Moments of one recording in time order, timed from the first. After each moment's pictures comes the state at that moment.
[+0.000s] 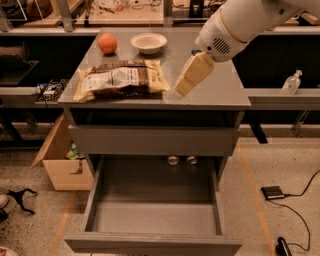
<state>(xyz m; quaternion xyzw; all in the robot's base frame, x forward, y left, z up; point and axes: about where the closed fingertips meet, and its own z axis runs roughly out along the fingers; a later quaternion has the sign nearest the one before) 0.590 -0.073 0.973 -0.54 0.77 0.10 0.31</state>
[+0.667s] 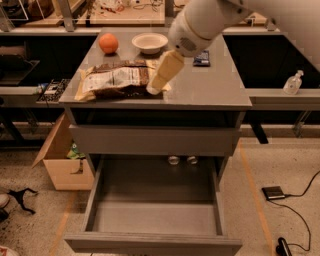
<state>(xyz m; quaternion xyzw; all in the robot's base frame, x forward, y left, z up) 0.622 -0.017 0.974 -0.57 0.74 0.05 0.34</state>
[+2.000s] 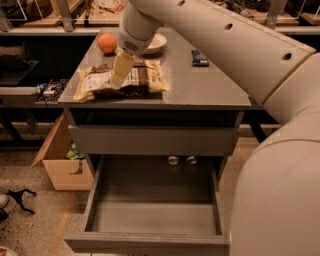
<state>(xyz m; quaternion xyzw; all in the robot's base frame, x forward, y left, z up) 0.711 0.093 0.939 -0.61 0.72 0.00 0.33</state>
